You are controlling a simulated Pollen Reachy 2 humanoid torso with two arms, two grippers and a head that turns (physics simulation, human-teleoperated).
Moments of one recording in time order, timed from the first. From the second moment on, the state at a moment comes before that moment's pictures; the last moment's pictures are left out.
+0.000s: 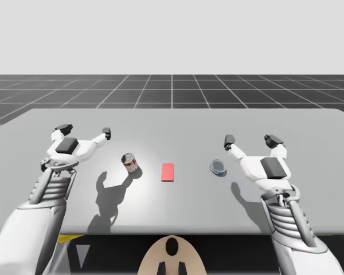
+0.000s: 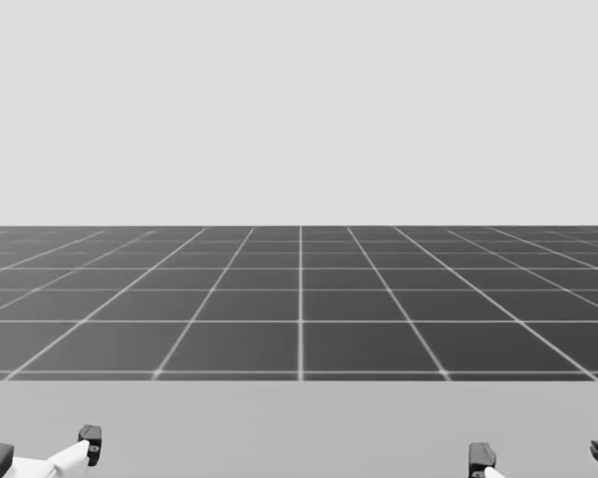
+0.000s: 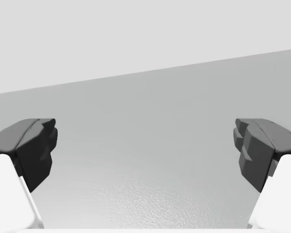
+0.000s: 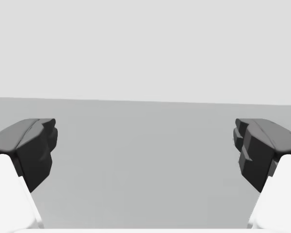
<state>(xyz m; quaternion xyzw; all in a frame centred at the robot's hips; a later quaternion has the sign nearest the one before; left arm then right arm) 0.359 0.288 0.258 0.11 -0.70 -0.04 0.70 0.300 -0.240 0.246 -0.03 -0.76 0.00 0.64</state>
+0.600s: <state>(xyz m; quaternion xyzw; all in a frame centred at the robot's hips) 0.358 0.289 0.261 0.11 -0.71 -0.04 0.70 0.299 -0.239 0.250 -0.04 -0.77 0.00 0.64</state>
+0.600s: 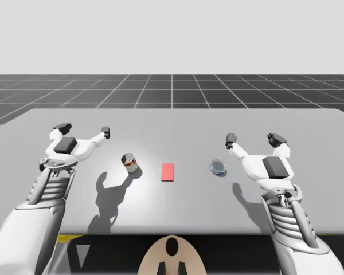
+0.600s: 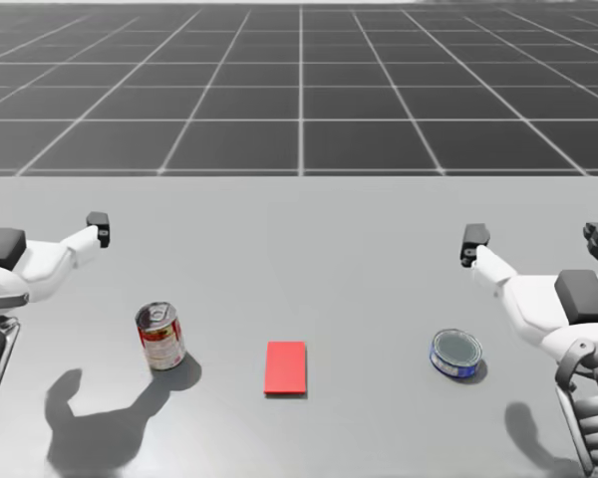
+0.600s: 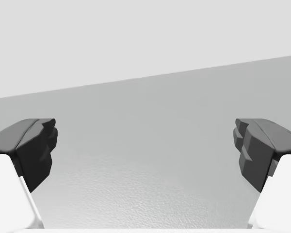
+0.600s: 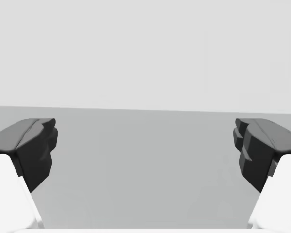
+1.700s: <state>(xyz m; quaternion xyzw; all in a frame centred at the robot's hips) 0.352 0.288 0.268 0.11 -0.72 -0.04 0.69 0.297 -0.237 0.250 -0.05 -0.77 0.01 0.64</state>
